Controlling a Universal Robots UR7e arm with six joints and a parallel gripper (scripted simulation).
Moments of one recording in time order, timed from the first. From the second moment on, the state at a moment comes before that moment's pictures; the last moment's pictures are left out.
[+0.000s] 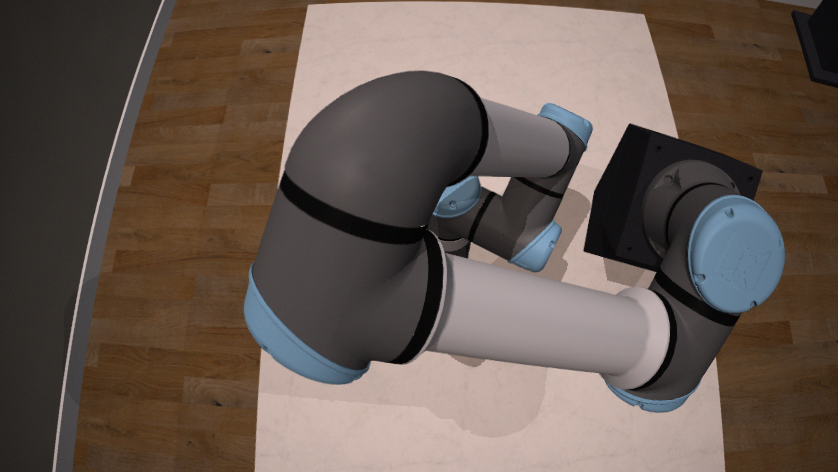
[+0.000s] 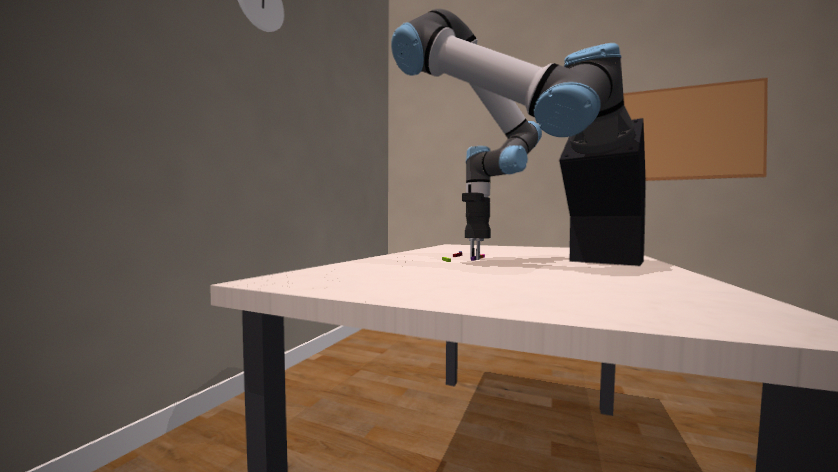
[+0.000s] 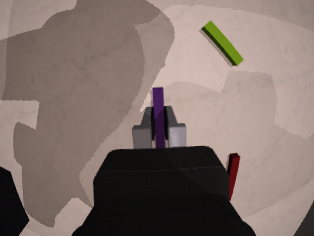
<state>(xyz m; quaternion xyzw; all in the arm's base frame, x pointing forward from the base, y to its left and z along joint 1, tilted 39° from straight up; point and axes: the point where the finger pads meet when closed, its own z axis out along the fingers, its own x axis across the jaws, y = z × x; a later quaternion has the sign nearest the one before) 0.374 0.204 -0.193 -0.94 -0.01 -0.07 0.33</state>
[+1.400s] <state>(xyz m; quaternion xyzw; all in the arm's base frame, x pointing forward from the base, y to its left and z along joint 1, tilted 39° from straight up) 0.374 0.204 -0.193 -0.94 -0.01 -0.07 0.33</state>
